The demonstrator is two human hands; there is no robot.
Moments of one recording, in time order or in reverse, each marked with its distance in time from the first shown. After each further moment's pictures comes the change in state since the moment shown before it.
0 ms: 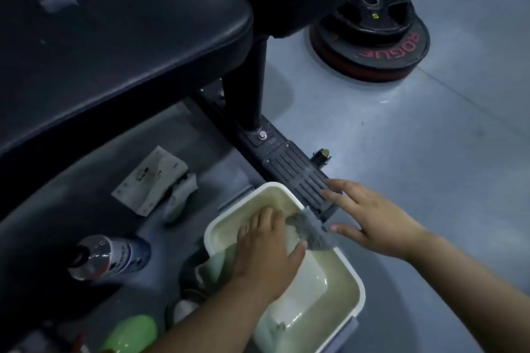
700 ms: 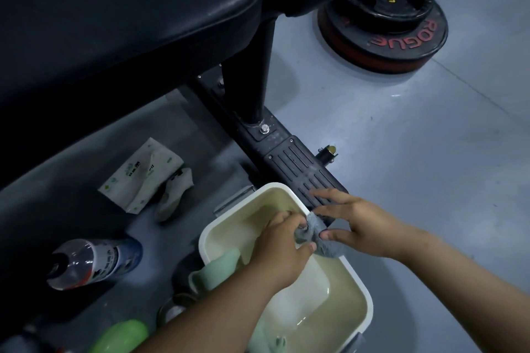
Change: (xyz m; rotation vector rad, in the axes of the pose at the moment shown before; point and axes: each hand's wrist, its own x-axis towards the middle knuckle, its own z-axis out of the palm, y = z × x) left_hand 0.048 -0.008 0.039 -0.544 -0.172 -0.086; right_hand 0.039 0.013 0.031 0.381 -0.130 -0.023
